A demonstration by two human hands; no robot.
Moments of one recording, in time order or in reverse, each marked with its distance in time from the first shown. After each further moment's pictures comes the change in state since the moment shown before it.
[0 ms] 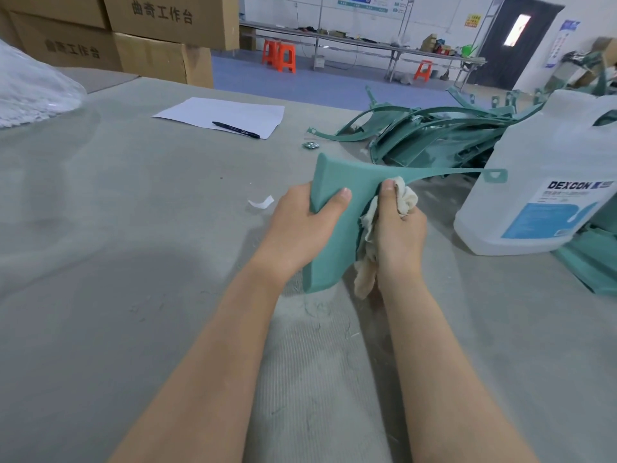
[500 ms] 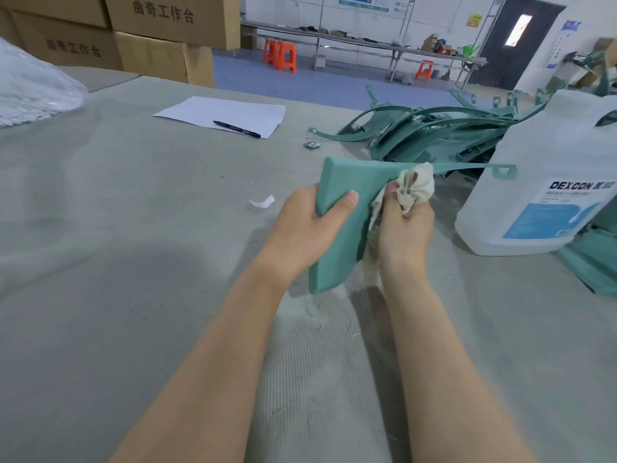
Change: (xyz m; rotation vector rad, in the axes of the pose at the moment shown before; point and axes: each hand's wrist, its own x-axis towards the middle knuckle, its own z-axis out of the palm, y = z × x) left_hand -0.002 0.002 0.002 0.032 -0.044 0.035; right_hand 0.005 0.000 0.001 -0.043 0.035 -0.104
